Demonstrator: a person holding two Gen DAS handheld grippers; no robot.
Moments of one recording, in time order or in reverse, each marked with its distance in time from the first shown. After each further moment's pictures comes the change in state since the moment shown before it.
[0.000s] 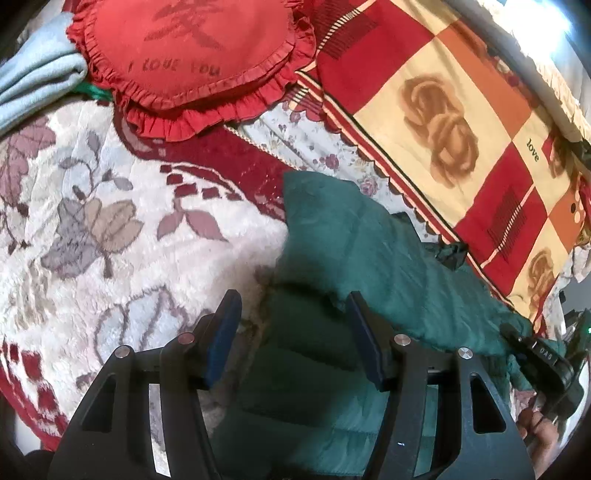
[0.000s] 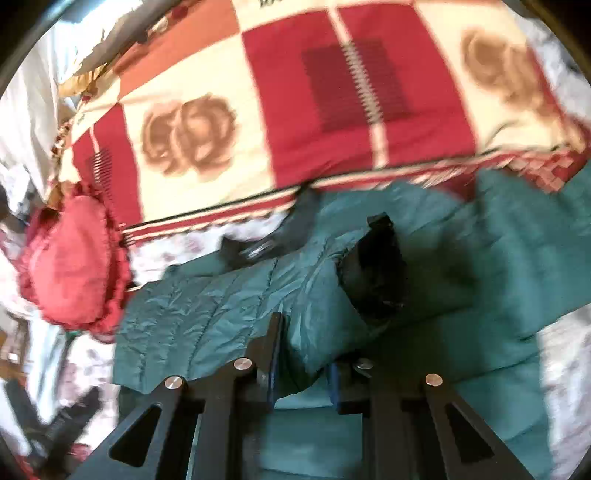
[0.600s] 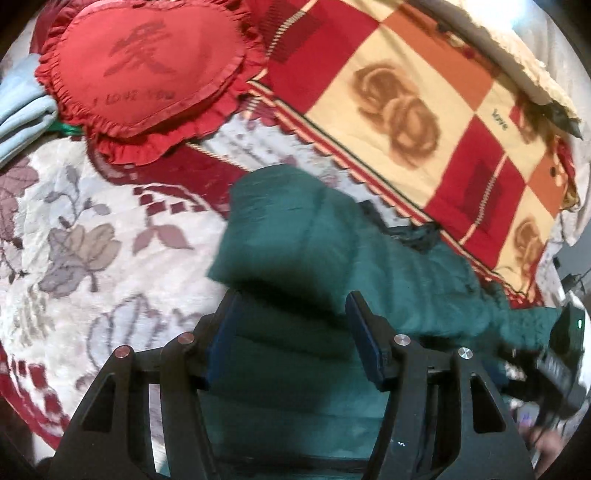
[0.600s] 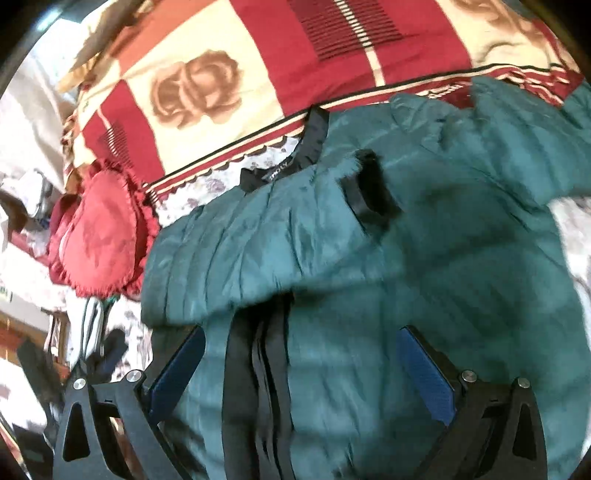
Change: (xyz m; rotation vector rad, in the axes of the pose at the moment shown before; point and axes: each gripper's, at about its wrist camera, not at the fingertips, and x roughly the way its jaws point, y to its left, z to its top) left arm -0.020 -0.031 -0.007 0.117 -0.009 -0.026; right arm 0.001 0.011 -0.047 0.124 0.233 0.204
